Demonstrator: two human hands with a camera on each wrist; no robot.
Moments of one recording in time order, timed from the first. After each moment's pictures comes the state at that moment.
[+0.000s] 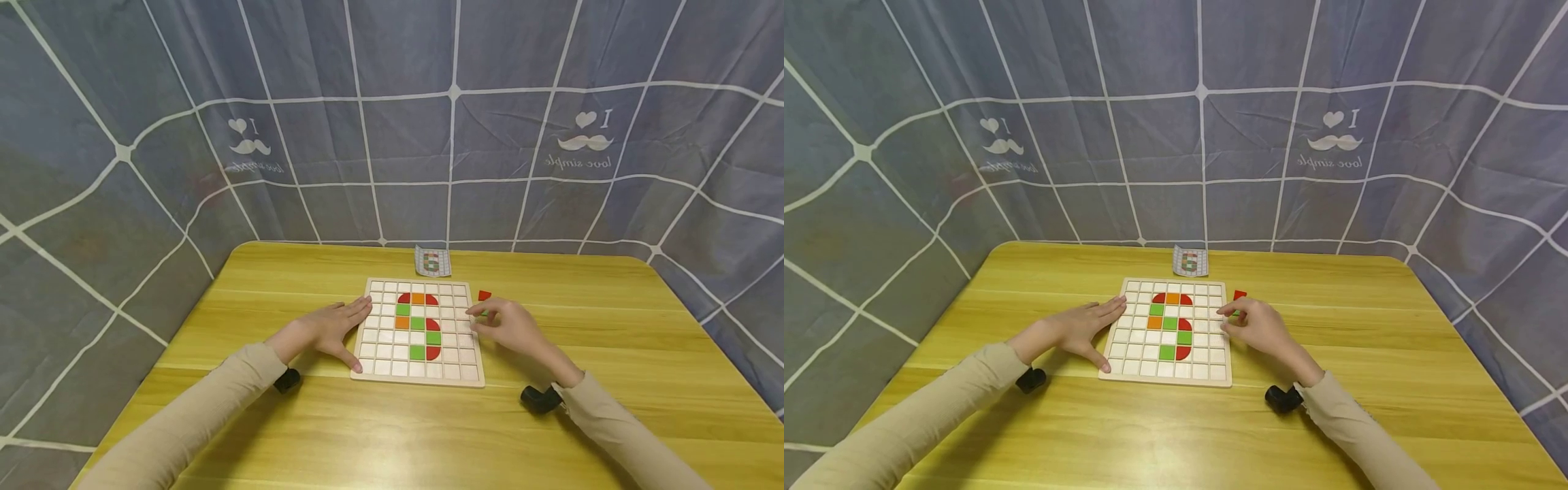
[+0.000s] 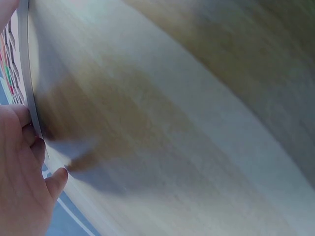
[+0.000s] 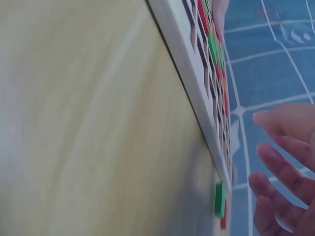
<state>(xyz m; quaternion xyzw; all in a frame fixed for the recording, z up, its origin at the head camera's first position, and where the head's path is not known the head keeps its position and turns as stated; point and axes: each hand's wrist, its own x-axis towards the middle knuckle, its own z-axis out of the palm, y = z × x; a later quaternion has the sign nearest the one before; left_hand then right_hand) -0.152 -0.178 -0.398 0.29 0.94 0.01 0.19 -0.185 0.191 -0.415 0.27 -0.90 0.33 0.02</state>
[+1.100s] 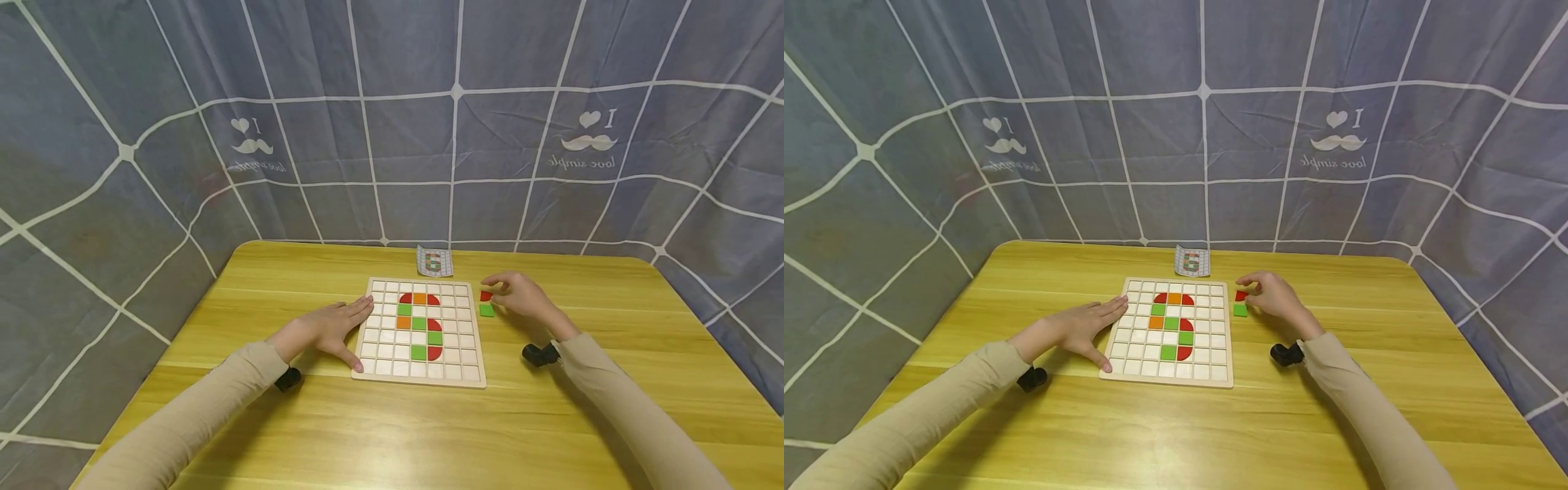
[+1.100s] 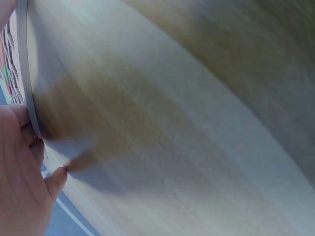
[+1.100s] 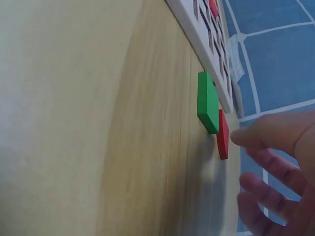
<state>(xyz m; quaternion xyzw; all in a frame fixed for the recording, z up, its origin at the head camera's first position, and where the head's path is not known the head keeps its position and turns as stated) -0.153 -0.179 -0.401 0.29 0.94 0.00 0.19 -0.255 0.215 -0.411 0.26 -0.92 0.28 -0.02</state>
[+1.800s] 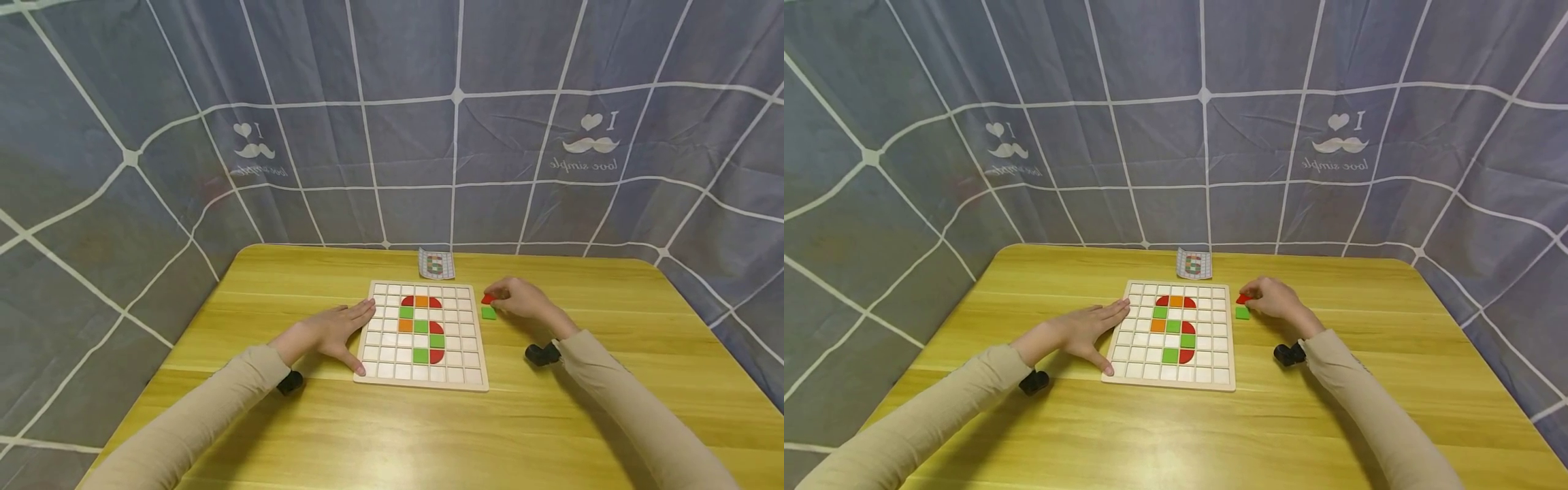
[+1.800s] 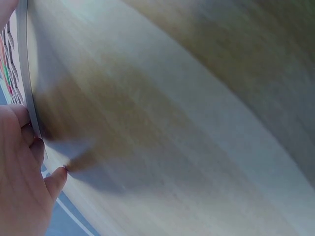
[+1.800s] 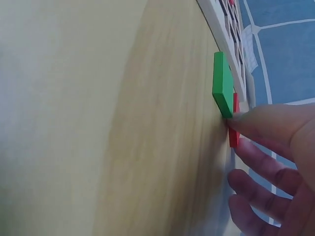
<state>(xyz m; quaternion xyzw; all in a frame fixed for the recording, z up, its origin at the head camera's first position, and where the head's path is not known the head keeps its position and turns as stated) -0.151 -0.179 -0.398 0.29 0.94 0.00 0.19 -0.263 0.214 -0.414 0.28 -0.93 0.23 -0.06</state>
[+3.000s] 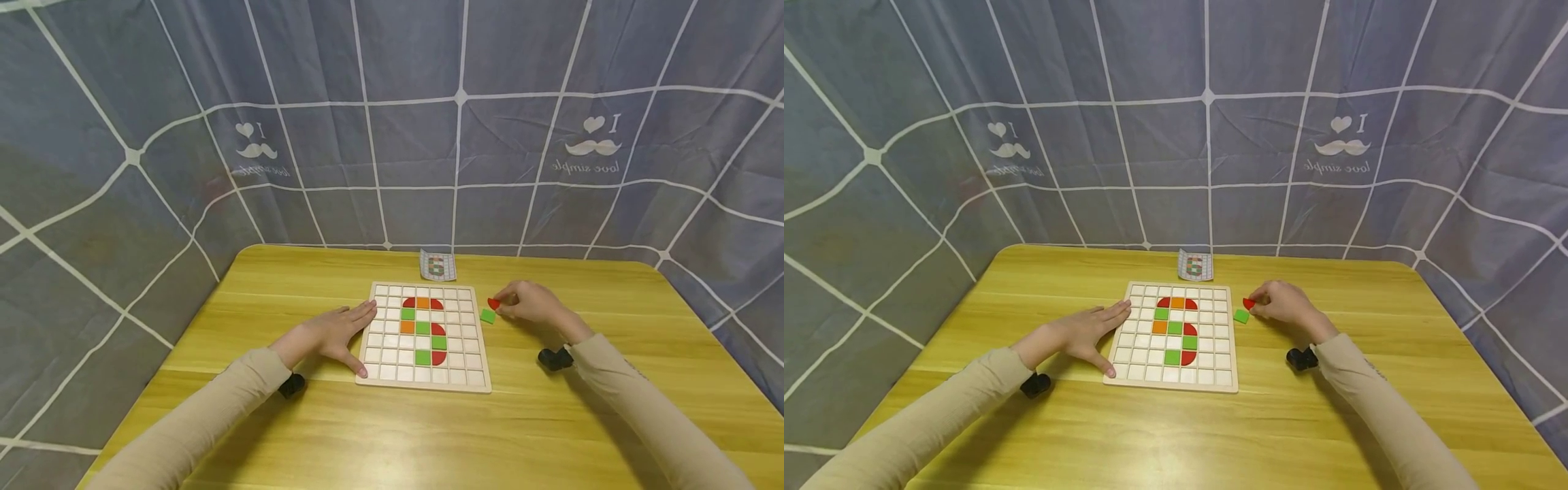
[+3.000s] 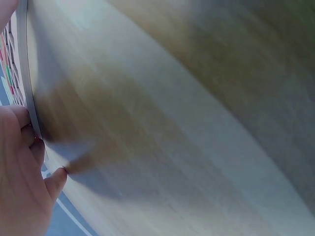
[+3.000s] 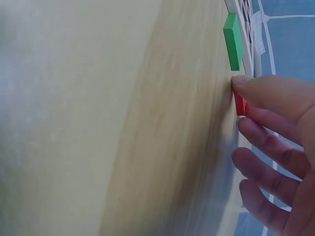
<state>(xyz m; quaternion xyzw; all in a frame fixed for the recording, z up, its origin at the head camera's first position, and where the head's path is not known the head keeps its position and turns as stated) -0.150 -0.179 -0.402 0.29 0.94 0.02 0.19 -0.257 0.228 -0.409 0.29 -0.93 0.20 -0.05</state>
